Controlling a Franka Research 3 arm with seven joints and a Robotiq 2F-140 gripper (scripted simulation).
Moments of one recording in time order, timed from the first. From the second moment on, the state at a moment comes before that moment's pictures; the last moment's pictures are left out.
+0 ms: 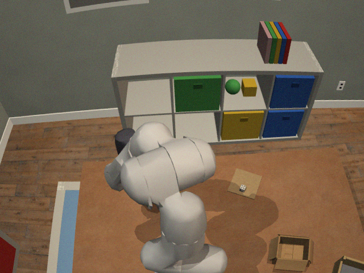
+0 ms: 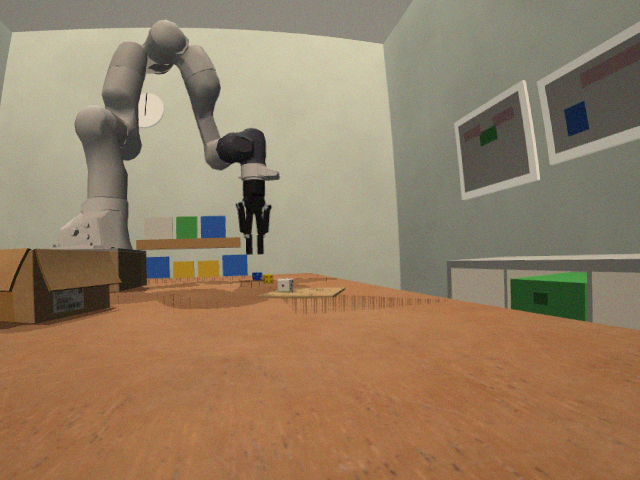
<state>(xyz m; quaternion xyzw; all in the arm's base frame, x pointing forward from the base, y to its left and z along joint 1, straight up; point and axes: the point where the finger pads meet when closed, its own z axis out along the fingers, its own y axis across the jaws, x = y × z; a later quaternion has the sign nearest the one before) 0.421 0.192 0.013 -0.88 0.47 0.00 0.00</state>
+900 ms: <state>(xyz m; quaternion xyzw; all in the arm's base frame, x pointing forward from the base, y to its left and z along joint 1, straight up) 0.419 0.191 -0.002 -0.88 0.47 0.00 0.00</state>
